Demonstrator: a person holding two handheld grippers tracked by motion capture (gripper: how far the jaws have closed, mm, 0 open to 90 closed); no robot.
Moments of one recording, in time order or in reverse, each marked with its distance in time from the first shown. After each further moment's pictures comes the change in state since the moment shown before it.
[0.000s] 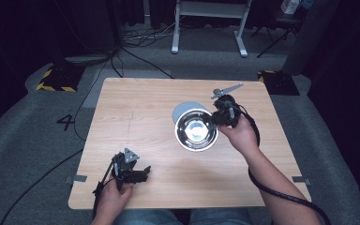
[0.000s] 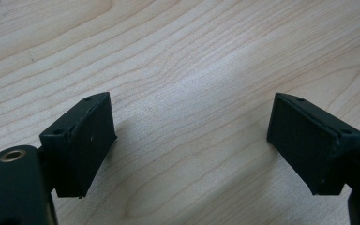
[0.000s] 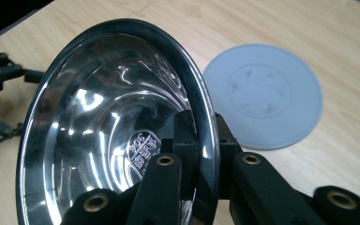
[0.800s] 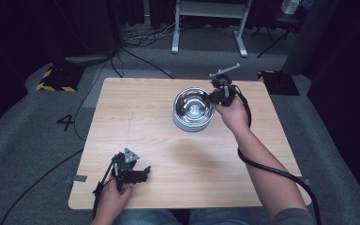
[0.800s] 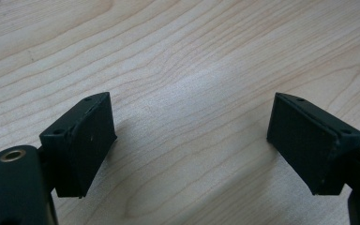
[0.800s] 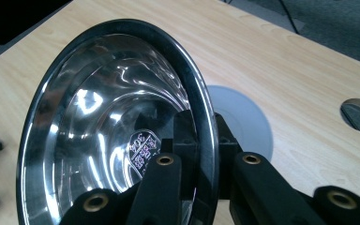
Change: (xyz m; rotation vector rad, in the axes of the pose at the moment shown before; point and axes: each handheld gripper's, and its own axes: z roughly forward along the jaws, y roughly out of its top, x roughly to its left) left arm 0.000 0.000 0.000 0.001 -0.001 -0.001; right arm -0.046 0.045 0.022 -0.048 -0.084 0.098
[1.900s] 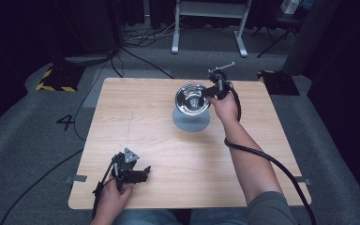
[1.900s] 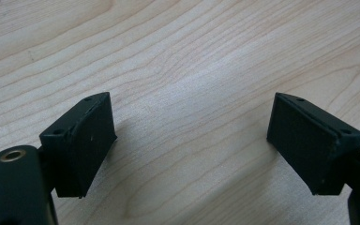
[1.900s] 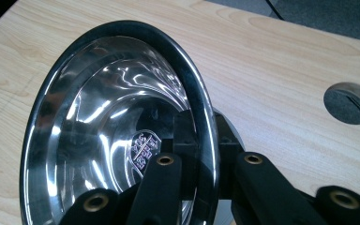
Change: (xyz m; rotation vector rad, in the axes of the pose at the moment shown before) left arm 0.000 0.000 0.000 0.000 0.000 0.000; right arm -0.048 0.007 0.062 0.033 -0.067 0.167
